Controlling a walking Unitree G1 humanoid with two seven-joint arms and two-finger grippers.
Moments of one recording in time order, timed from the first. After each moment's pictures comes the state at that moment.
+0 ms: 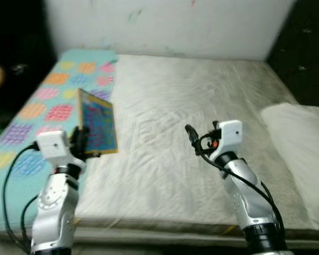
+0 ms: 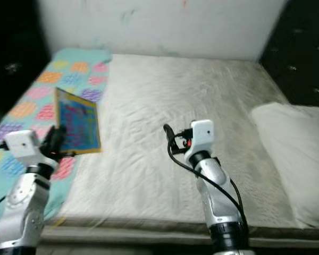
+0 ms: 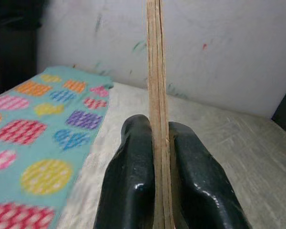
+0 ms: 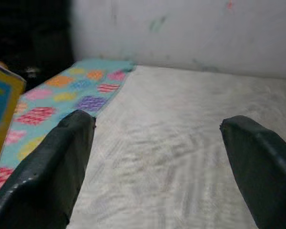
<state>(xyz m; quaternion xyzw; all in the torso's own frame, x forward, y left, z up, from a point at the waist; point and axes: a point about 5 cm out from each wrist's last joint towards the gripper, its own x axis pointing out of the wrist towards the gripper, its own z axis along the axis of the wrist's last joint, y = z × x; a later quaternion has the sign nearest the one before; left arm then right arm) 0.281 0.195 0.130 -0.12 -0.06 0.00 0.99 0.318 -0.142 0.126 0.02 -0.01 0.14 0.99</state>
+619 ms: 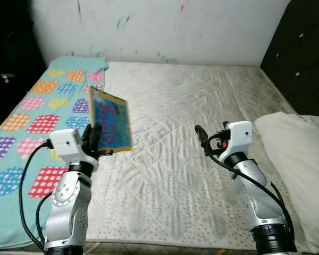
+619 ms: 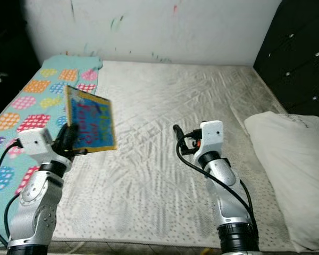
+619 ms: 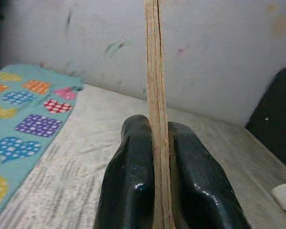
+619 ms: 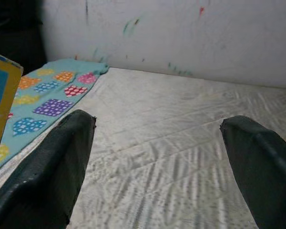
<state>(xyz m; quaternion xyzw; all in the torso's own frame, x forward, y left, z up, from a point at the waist) 0.284 0.175 0.131 -0.14 -0.06 -0.03 0.99 0.316 -0.156 0.123 0.01 -0.01 0.12 0.99</state>
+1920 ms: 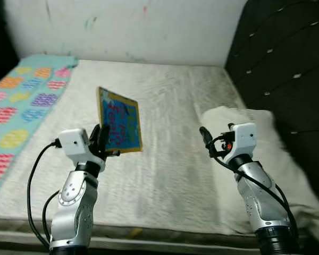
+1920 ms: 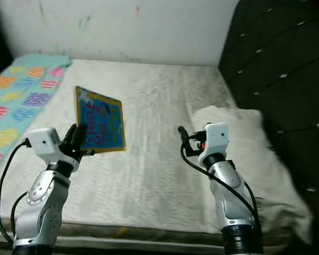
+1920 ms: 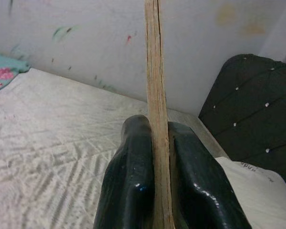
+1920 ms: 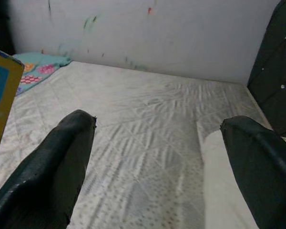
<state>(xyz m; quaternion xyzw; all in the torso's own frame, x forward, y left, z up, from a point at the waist) 0.286 0.165 0.133 -0.15 -0.06 -0.05 0.99 0.315 -0.162 0.121 0.00 -0.01 0.11 0.99</state>
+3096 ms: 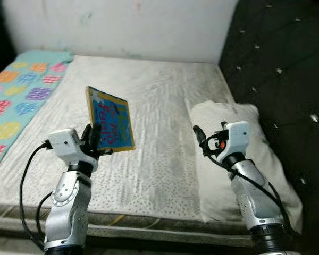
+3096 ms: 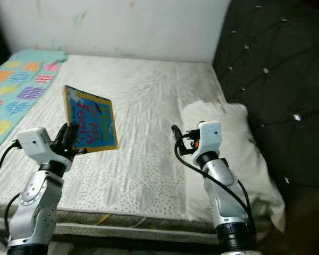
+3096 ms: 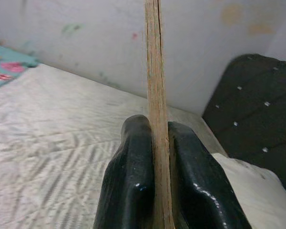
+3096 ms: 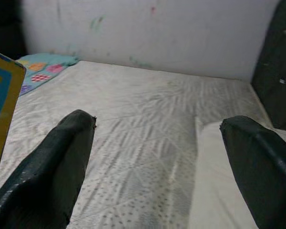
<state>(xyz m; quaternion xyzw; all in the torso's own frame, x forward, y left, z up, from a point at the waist) 0.285 0.174 0.131 -0.16 -0.06 -0.03 0.98 0.317 -0.153 0.123 0.01 -0.01 0.12 0.99</state>
